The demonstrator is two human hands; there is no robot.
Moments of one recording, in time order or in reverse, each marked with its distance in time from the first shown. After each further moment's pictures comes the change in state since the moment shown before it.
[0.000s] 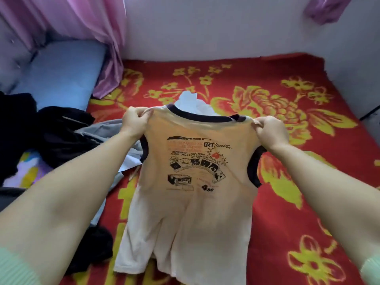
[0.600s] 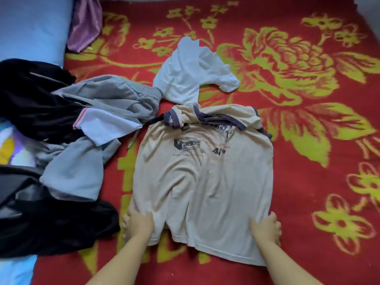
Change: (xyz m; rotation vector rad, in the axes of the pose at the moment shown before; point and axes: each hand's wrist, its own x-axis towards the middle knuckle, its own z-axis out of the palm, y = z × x) left_hand -0.271 -0.261 0.088 0.437 -0.155 -0.985; right_hand -0.291 0.113 0.236 0.068 -0.327 1.060
